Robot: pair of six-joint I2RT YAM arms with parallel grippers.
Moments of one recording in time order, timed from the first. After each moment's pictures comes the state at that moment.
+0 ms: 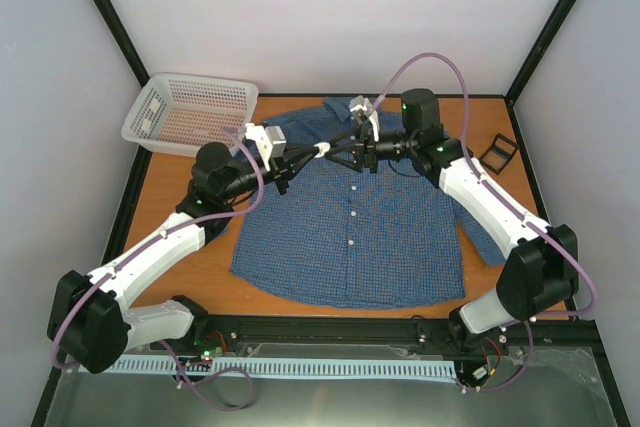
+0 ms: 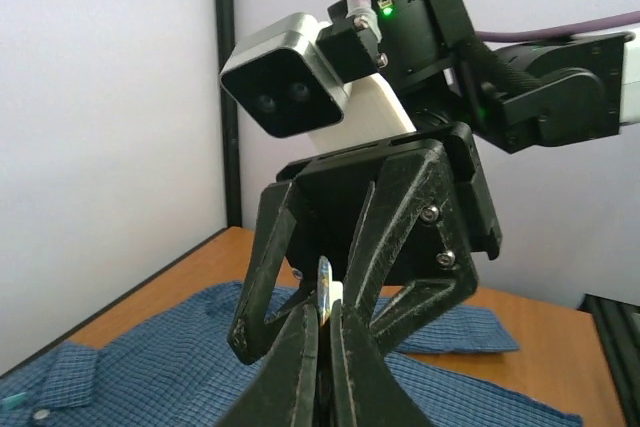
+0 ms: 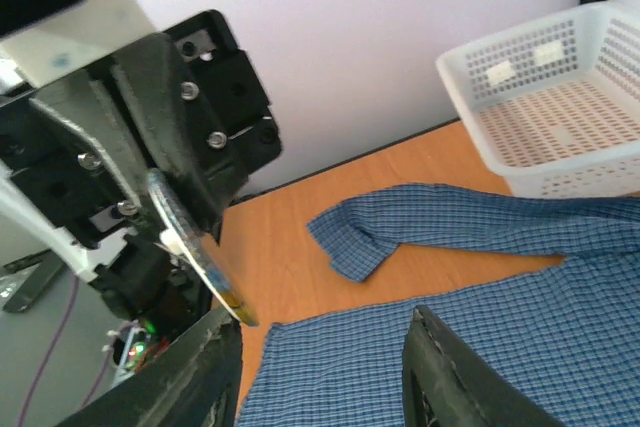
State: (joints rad) left arm -0.52 1.17 0.81 0.47 0.61 -0.08; right arm 0.43 1.50 1.29 -0.21 -1.04 -0.01
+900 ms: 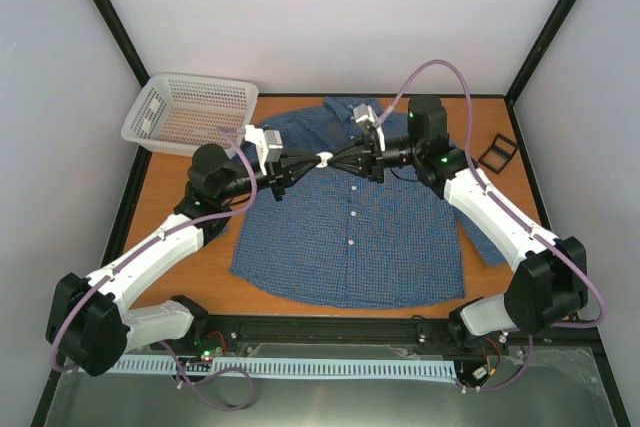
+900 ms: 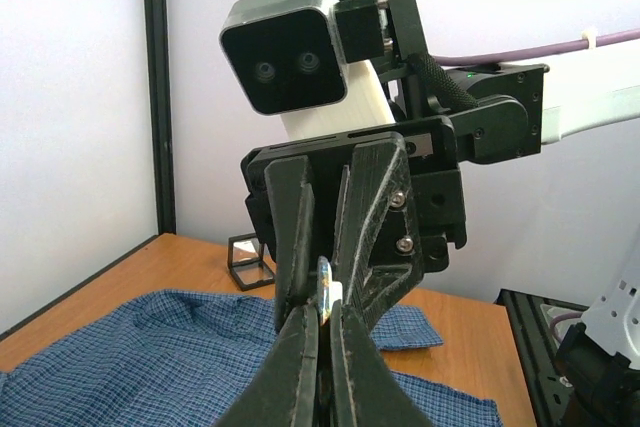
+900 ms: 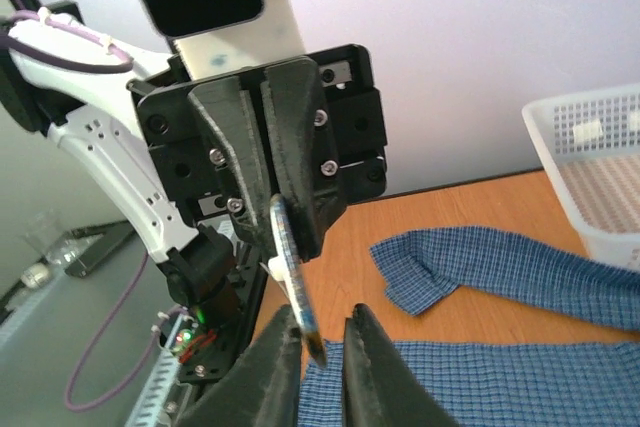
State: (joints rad) left arm -0.52 1.15 0.79 0.51 0.78 -0.17; right arm 0.44 1.42 1.19 -0.07 -1.22 -0.02
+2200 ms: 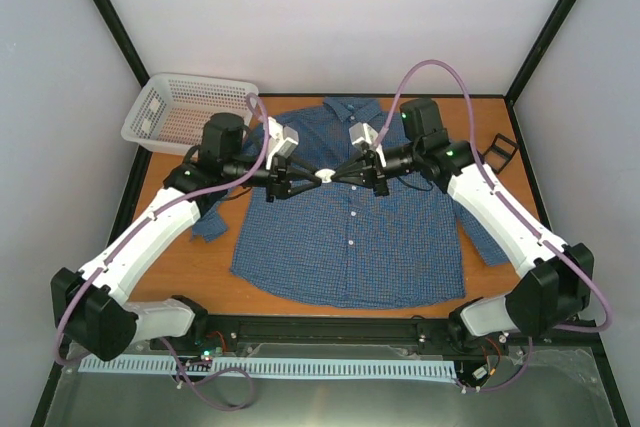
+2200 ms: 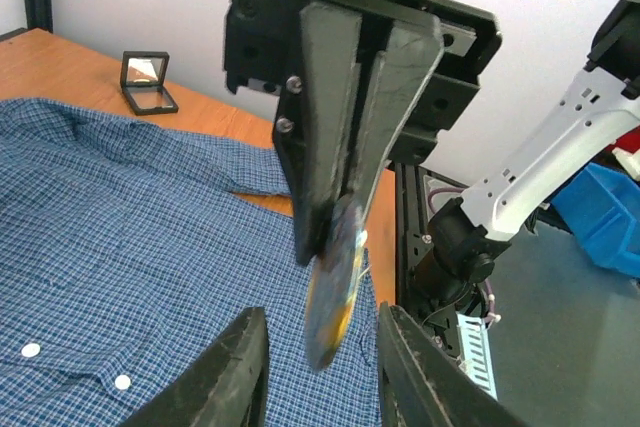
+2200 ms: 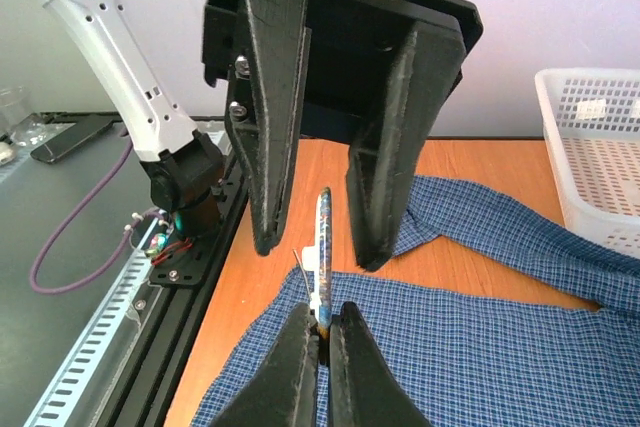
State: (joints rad) left arm -0.47 1.23 1.11 -0.34 1.00 0.03; right arm 0.46 1.40 1.30 -0.56 -1.16 -0.56
